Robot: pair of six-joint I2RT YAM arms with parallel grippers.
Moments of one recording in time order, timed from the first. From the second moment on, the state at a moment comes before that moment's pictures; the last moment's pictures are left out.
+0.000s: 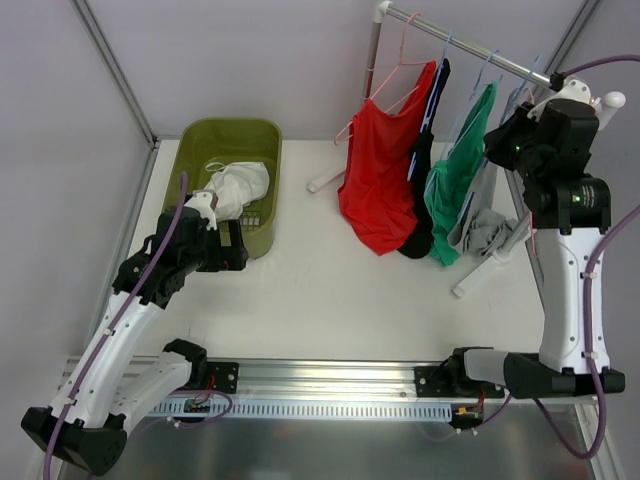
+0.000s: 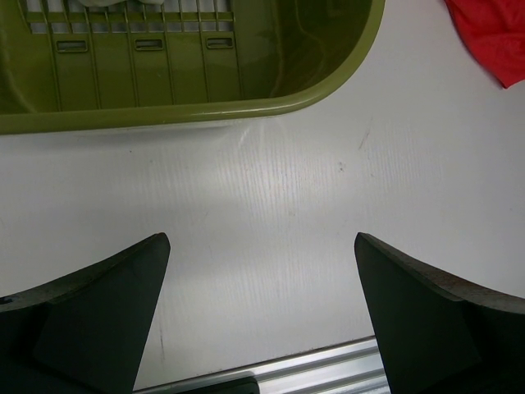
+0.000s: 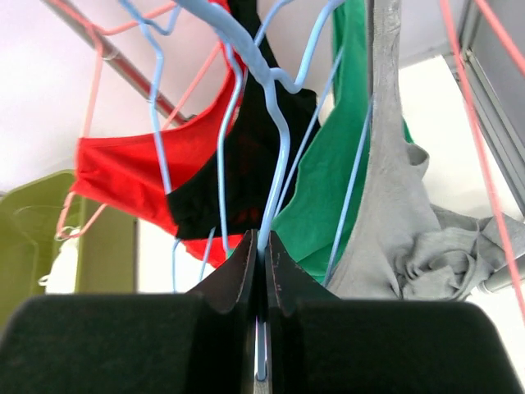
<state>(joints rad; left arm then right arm) -0.33 0.82 0.94 -0.83 -0.02 -0.31 0.07 1.28 1.83 -0.85 0.10 0.39</state>
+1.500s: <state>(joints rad) -0.68 0.98 1.47 -0.35 0.40 -0.35 0.11 0.74 1.73 -0.78 -0.88 0.60</state>
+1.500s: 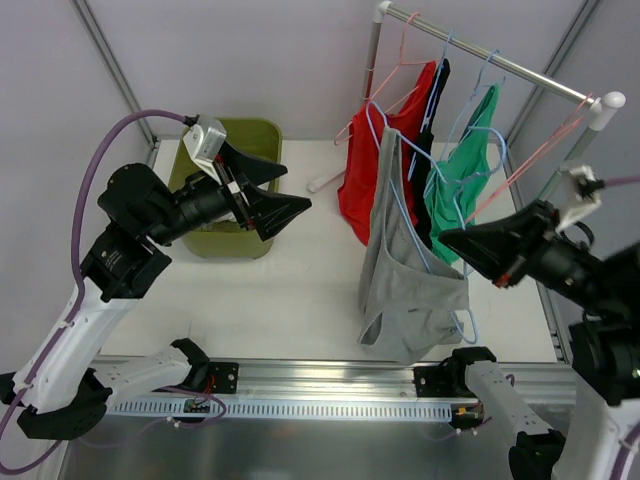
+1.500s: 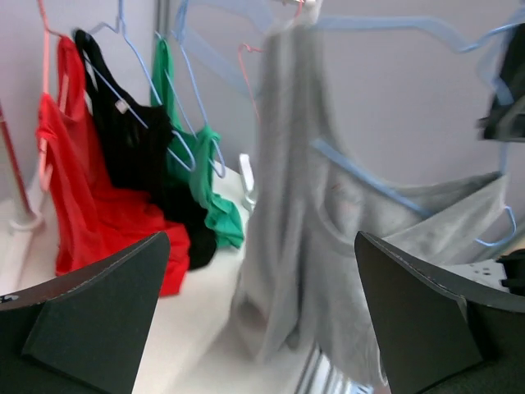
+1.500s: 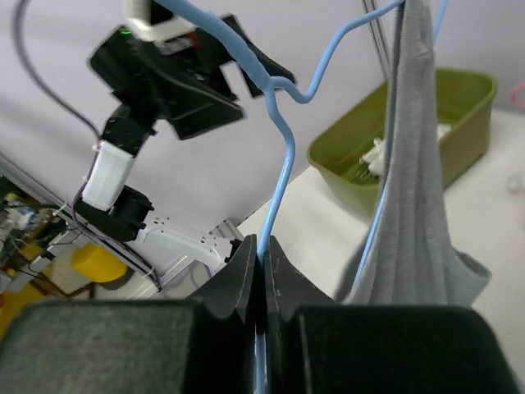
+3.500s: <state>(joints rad) -0.79 1.31 1.49 -0.14 -0.27 -0.32 0.18 0.68 1.30 -0.65 -1.07 0.49</state>
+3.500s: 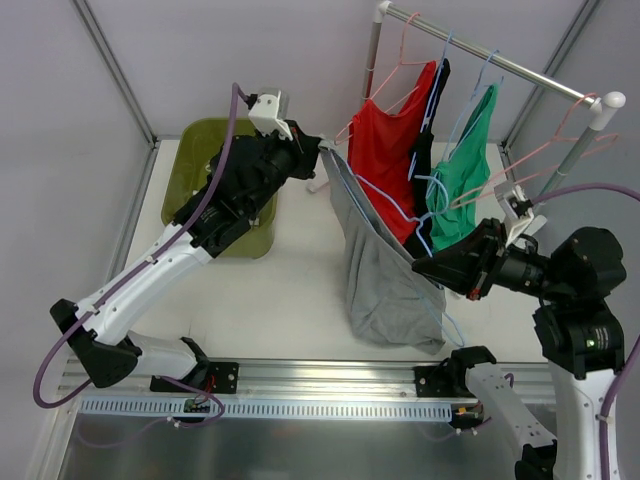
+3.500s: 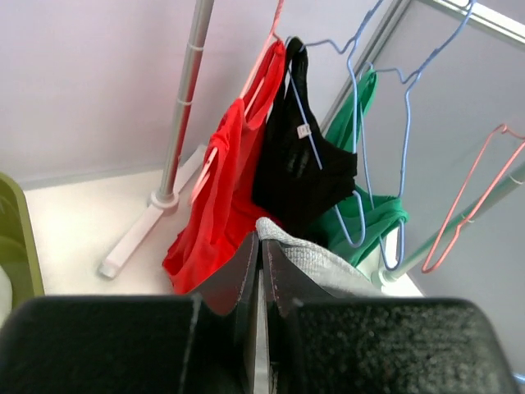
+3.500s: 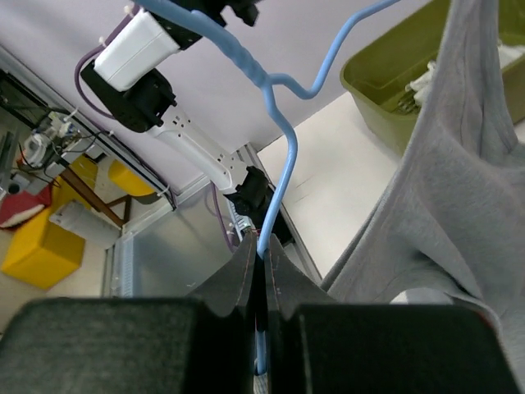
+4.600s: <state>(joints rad) -0.84 1.23 0.92 0.04 0.32 -0.57 0.21 0.71 0.97 0.26 -0.37 0.65</state>
